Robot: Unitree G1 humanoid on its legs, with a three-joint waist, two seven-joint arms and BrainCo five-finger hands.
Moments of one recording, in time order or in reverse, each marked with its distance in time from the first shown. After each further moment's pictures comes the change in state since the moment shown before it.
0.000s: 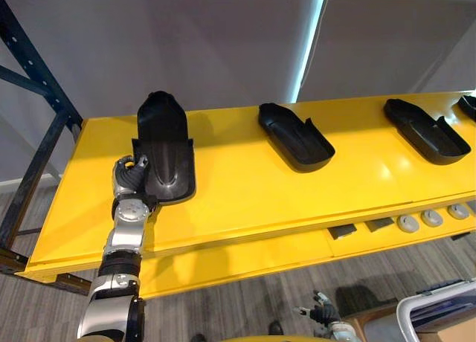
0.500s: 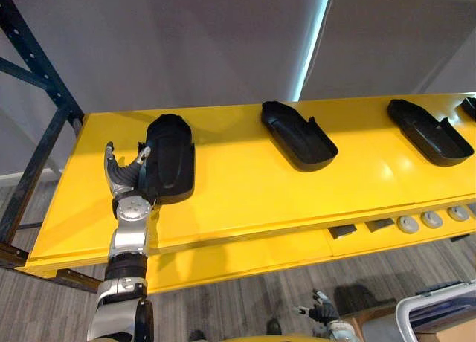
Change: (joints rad) left arm 0.056 -0.100 0.060 -0.197 -0.047 -0.010 0.087; right arm -0.006 0.002 0.000 -0.002 0.001 0.001 -0.008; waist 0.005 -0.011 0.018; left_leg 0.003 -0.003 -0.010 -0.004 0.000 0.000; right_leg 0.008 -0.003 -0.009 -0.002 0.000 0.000
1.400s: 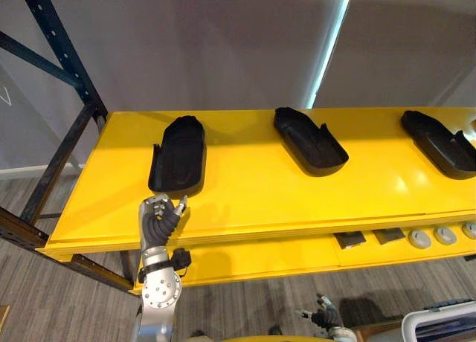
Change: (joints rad) left arm 0.641 -0.233 -0.290 -0.572 0.251 -0.147 -0.062; right arm 0.053 0.027 -0.011 -0.040 0.001 -0.012 -0.041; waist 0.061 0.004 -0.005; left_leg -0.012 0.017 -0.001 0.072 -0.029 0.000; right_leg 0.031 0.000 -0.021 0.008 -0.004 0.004
